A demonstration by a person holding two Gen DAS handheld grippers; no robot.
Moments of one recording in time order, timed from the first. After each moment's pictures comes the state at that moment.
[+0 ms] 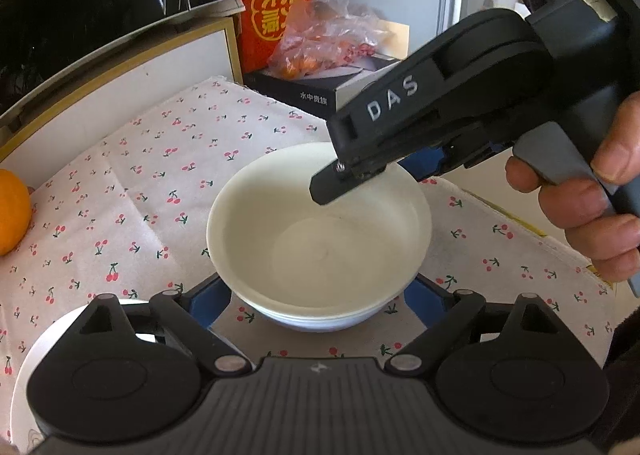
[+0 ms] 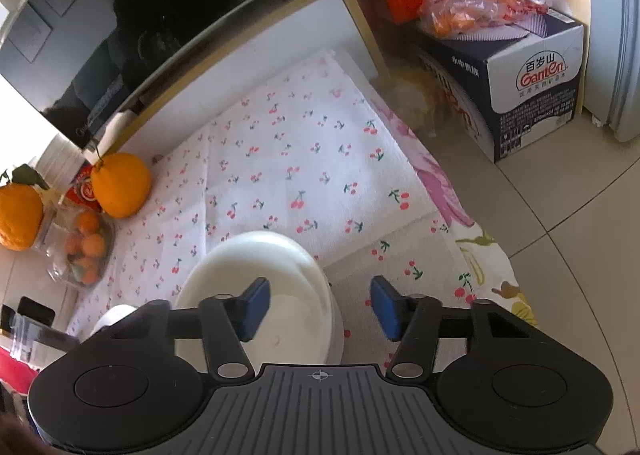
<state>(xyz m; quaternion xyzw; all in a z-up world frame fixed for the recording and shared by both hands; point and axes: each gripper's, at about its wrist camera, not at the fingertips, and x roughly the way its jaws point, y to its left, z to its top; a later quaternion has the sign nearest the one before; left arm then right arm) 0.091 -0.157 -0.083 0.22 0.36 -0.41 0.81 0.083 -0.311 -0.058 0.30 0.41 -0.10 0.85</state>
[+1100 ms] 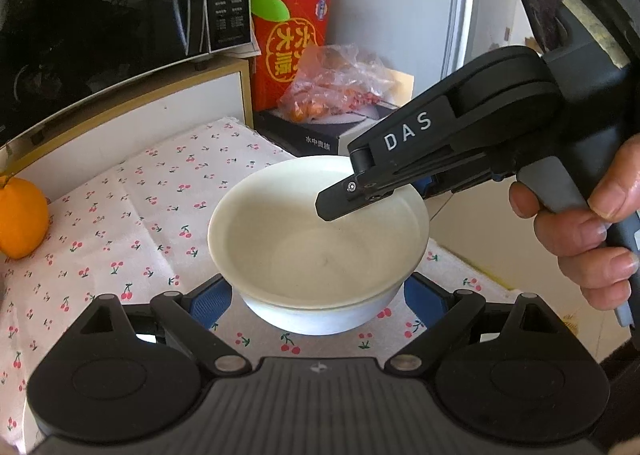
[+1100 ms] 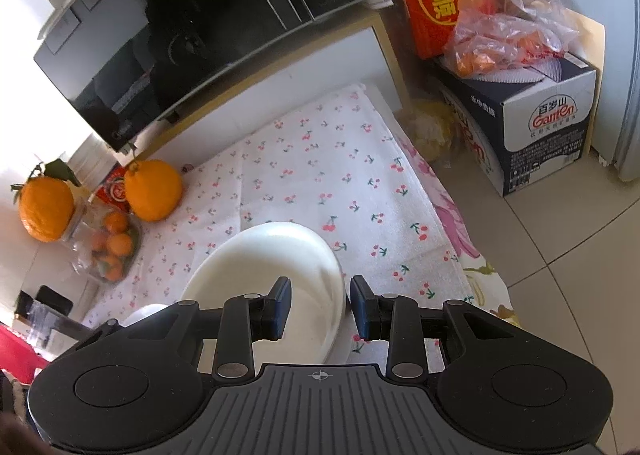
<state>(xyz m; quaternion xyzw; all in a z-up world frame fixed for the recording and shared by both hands) 0.075 -0.146 -0.052 0.16 0.32 -0.41 0.84 0.069 -0.302 -0.015 0.27 0.38 -0.07 0.88</state>
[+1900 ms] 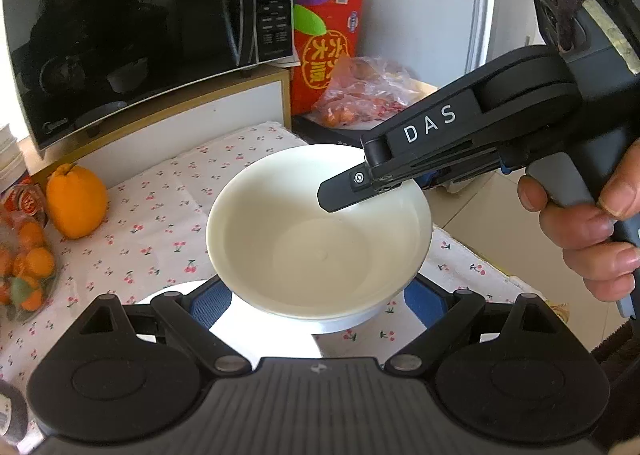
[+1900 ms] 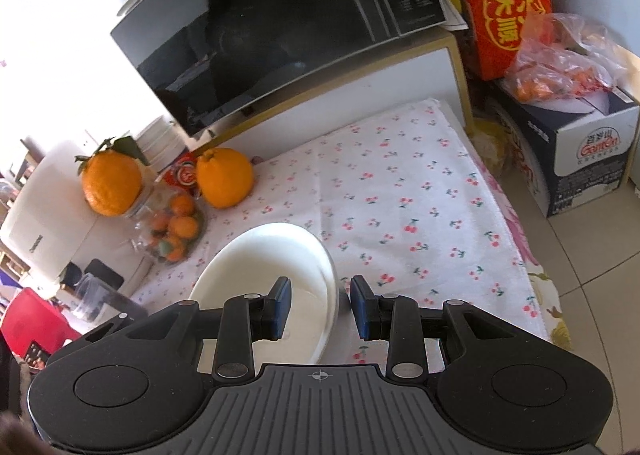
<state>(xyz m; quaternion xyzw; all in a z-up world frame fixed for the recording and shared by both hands) 0.058 -0.101 -0.022 0.16 0.32 -0.38 0.85 0.066 -0.250 0.020 0.24 0.37 -0.01 0.90</state>
